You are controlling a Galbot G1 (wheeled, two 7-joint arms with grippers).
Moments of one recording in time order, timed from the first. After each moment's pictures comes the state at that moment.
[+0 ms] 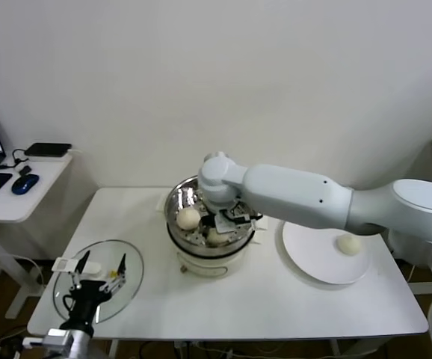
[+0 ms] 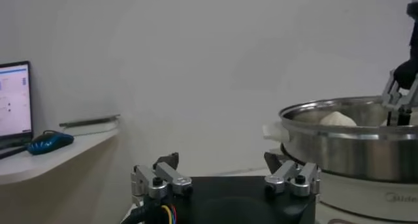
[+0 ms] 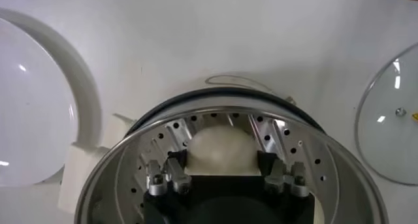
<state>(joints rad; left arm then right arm) 1.66 -1.39 -0.71 -2.05 -0.11 -0.06 0.07 0.37 1.26 -1.11 1.39 -0.47 0.57 -1.27</state>
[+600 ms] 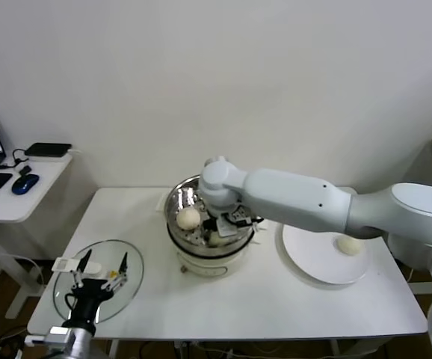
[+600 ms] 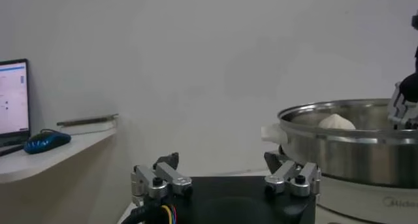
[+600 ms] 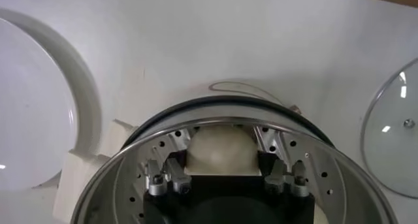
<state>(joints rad) 1.65 -1.39 -0.71 -2.05 -0.11 -0.05 0.07 0.35 1.25 -1.11 1.39 -0.49 0.59 -1.27</state>
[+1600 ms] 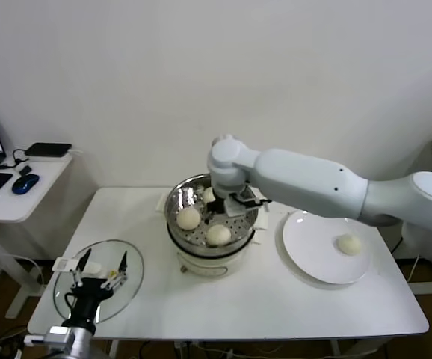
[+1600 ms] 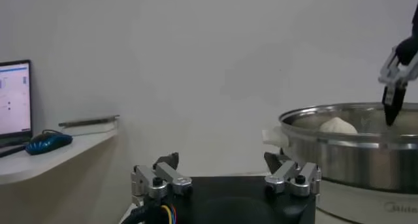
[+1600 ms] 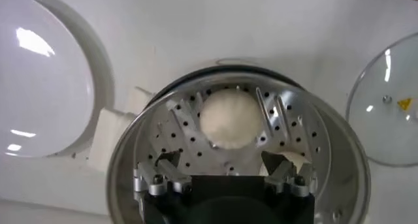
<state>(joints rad) 1.65 -1.40 -0.71 -2.06 -0.12 -0.05 0.07 0.45 1.19 -1.07 1.40 -0.44 0.65 -1.26</state>
